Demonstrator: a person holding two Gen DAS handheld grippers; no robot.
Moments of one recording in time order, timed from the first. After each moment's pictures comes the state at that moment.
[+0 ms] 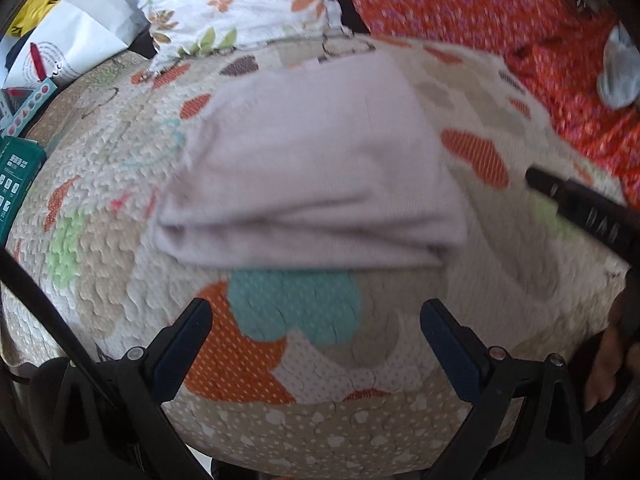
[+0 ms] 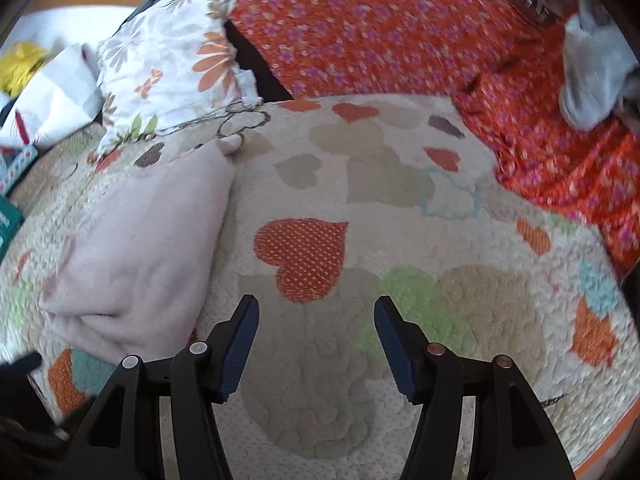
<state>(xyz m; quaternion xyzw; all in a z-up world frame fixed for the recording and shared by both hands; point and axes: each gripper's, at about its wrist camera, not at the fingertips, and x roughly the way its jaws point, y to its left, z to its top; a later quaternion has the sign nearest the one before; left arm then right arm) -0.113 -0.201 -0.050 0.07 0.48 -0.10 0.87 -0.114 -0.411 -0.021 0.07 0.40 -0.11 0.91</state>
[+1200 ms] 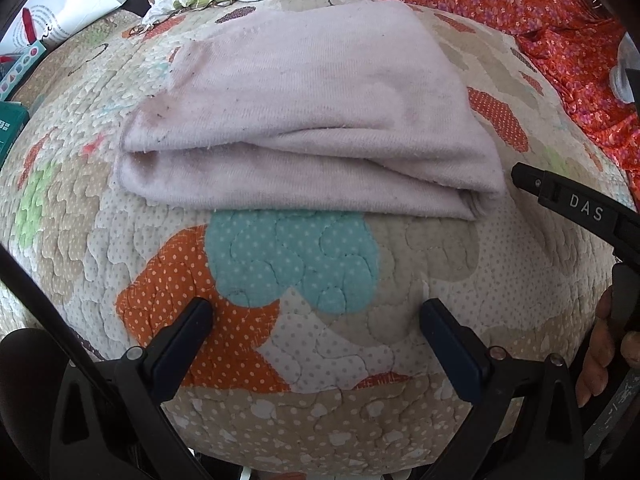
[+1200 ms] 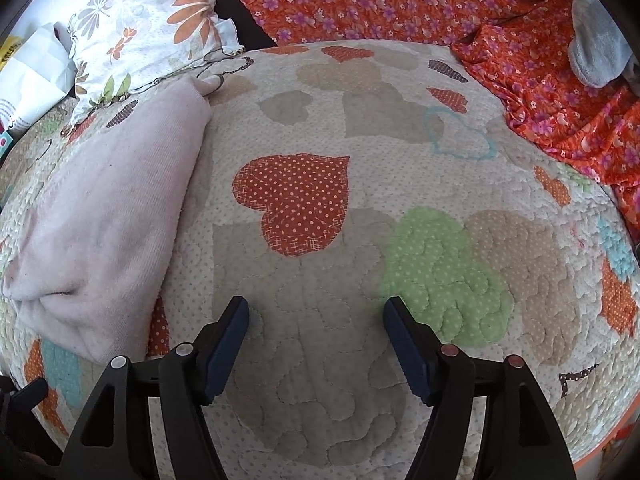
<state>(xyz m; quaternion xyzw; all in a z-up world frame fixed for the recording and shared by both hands) -0.108 -0.195 -0.084 0.04 0.53 -0.11 0.84 -0.095 -0.404 -0.065 0.08 0.46 -0.12 0.88</state>
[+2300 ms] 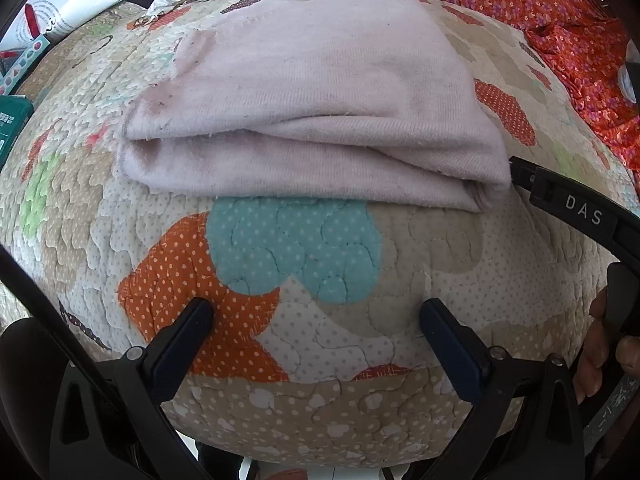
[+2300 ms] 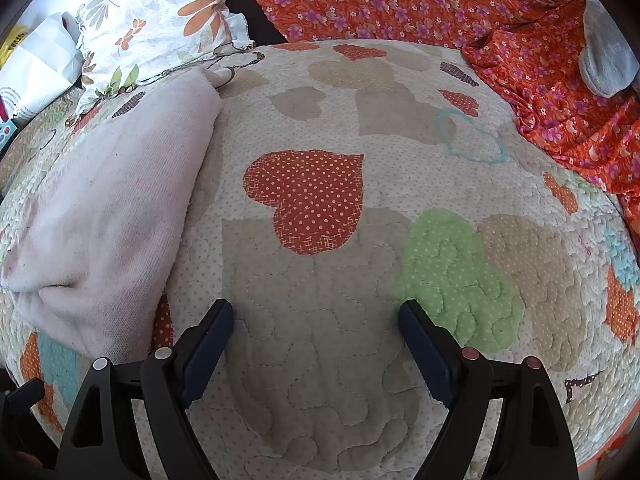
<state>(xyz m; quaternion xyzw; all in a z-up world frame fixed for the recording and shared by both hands) -0.109 -0.194 -0.086 0.05 0.54 -0.09 0.83 -0.091 -0.395 -0.068 0.07 0.46 -0.11 0.88</state>
